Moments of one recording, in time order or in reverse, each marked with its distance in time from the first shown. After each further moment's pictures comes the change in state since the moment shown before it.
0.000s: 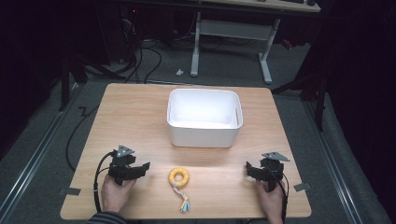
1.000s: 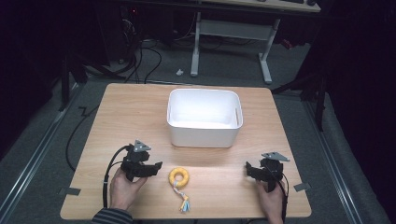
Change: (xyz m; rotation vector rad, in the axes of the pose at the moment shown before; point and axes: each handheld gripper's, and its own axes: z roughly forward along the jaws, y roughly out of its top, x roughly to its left) left arm -0.041 0.034 -0.002 0.078 -0.058 0.126; right arm 0.001 0.000 0.000 0.000 0.004 -0.004
